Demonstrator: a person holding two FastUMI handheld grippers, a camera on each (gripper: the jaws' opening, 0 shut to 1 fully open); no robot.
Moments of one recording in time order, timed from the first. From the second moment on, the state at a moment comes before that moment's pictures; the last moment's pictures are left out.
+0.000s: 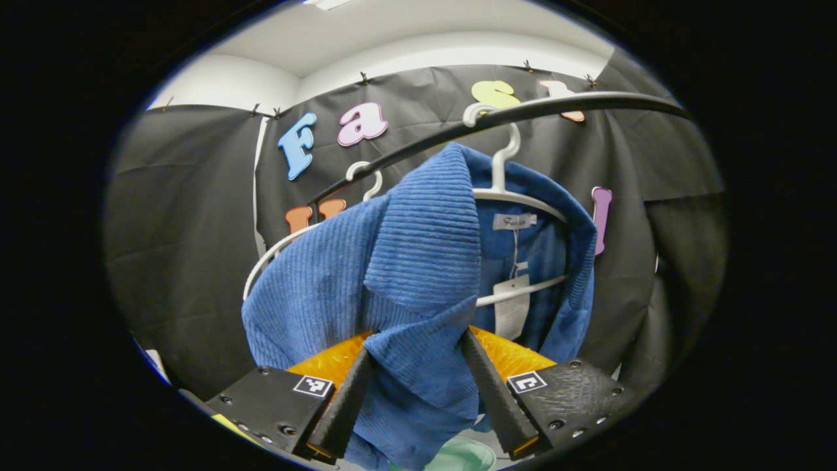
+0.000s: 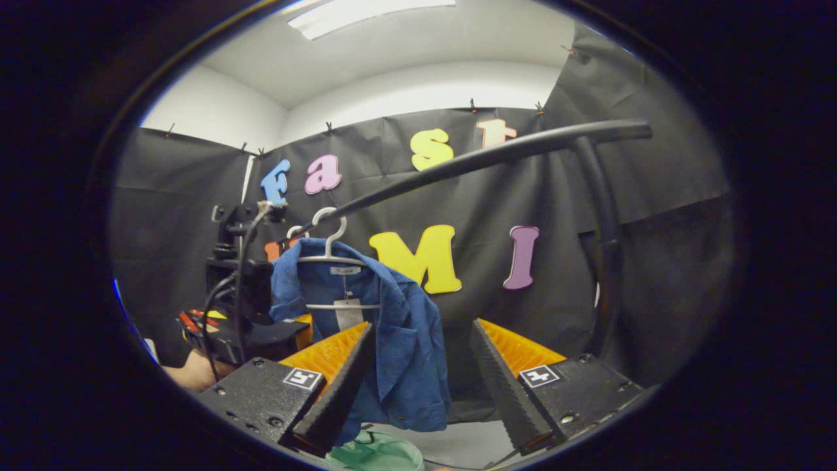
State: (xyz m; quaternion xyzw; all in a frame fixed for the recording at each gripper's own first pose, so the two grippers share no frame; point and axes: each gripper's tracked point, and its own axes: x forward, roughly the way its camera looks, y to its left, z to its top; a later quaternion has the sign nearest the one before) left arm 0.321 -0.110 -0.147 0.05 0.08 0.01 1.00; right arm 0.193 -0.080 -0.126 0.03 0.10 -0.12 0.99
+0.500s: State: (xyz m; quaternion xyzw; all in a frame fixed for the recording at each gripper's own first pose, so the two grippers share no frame) left arm 0.336 -0.065 -0.130 0.05 0.07 -0.01 1.00; right arm 0.304 -0.056 -0.190 0.03 0.16 -0.18 0.97
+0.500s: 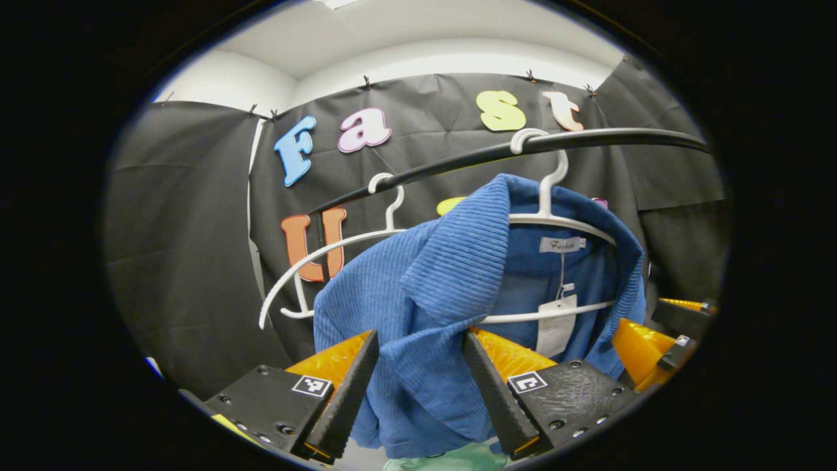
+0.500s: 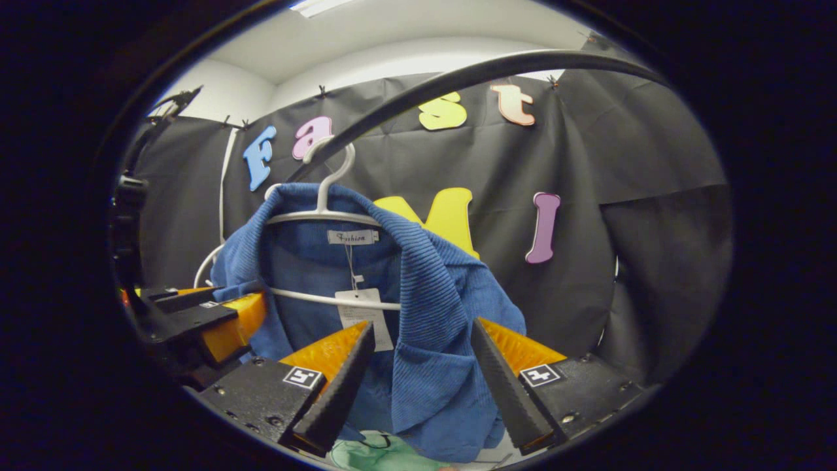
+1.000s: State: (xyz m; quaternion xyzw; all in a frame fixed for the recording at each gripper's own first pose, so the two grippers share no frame) left arm 0.360 -0.081 -0.146 0.06 0.09 0.01 0.99; right arm 0.320 -0.106 -0.203 0.01 0.15 -0.30 0.94
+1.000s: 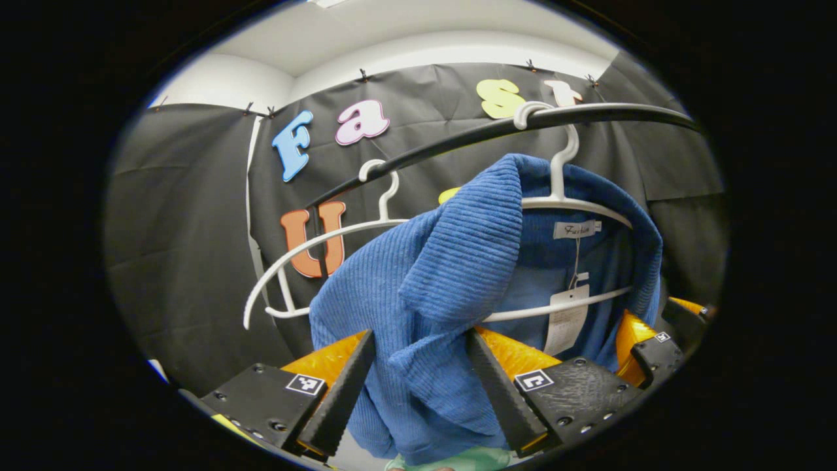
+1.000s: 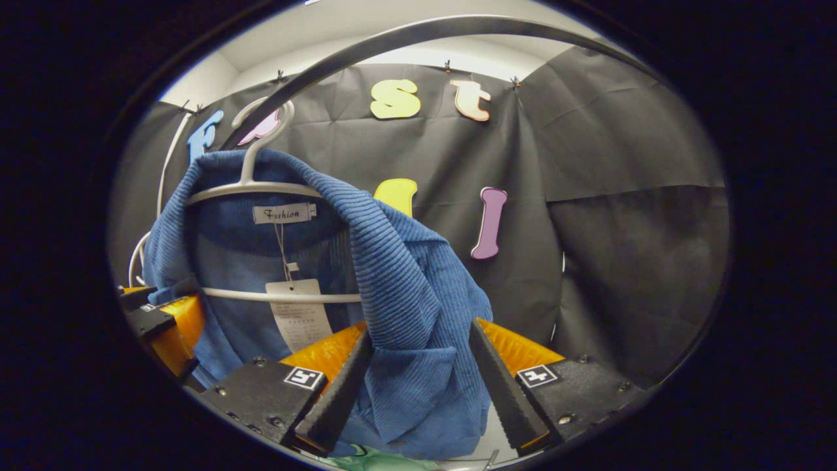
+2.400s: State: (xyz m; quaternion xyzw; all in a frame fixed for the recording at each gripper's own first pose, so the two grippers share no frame) left arm 0.327 -0.014 -0.064 0.03 0.06 -0.01 1.00; right arm 0.290 -0.150 -0.110 -0.09 0.10 -0.27 0.96
